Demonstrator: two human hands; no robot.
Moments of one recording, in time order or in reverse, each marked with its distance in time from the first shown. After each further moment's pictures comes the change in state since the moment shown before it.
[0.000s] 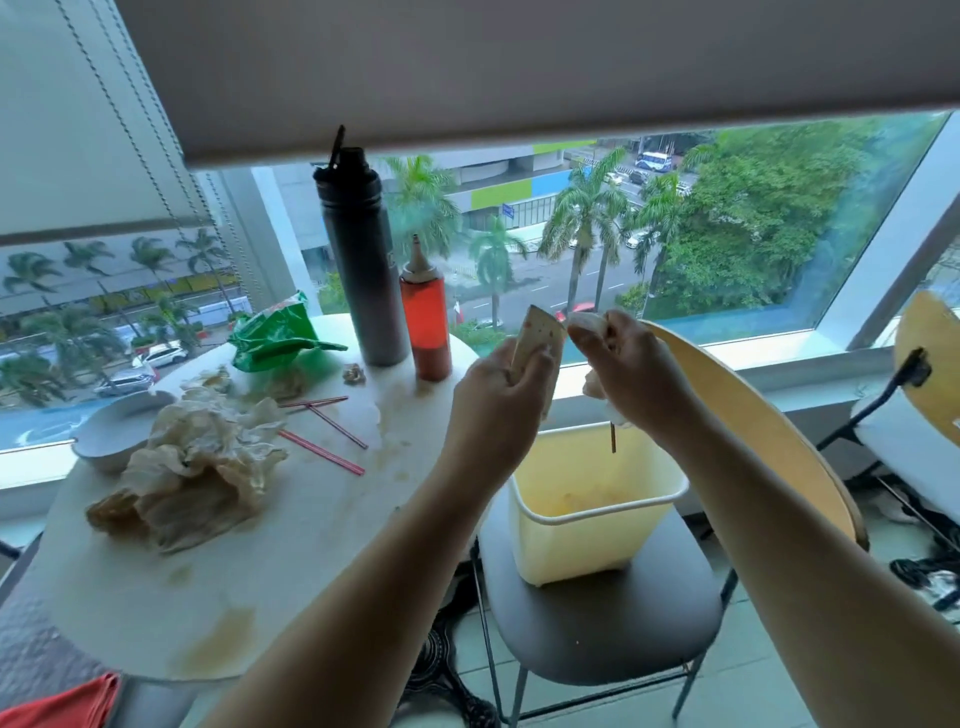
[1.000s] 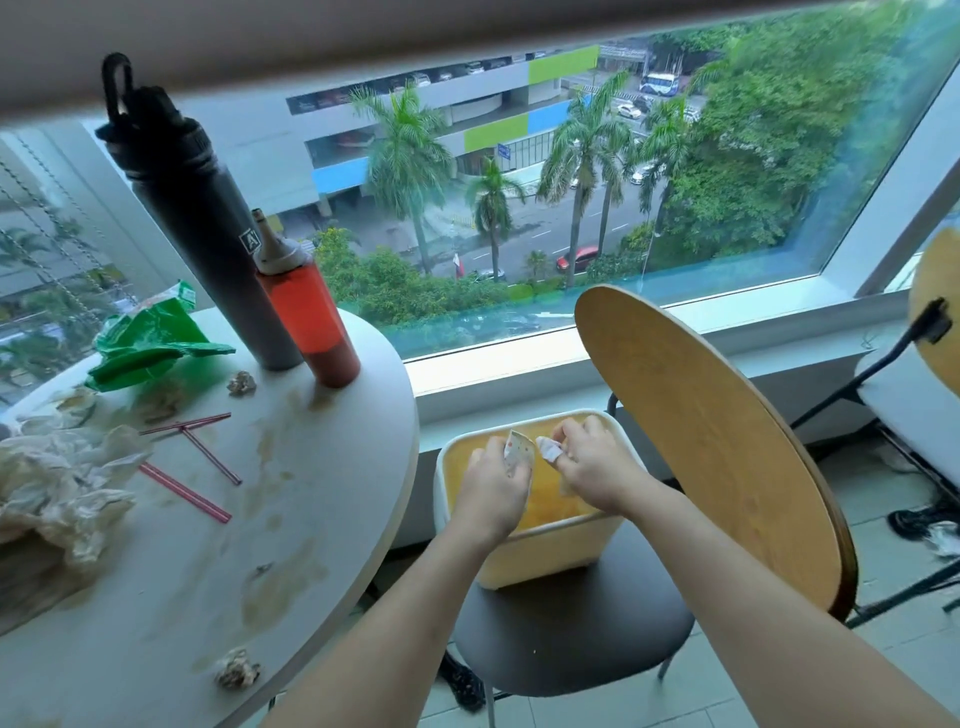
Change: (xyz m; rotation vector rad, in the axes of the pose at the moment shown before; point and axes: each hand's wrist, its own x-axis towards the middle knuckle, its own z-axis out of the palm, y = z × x) left_hand 0.025 -0.145 0.152 0.293 -0.297 -0.381; right_hand -0.013 0.214 0.045 -0.306 -0.516 0.292
